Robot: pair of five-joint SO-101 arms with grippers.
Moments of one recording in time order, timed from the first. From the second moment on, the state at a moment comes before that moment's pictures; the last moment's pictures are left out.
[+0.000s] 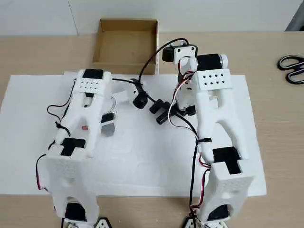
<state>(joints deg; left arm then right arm) 2.0 32.8 -14.0 94.6 -57.5 -11.4 18.1 -24.6 96.9 10.9</state>
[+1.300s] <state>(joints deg) 5.4 33.6 -27.1 99.1 -43.5 -11.4 18.1 -24.6 96.9 10.9</state>
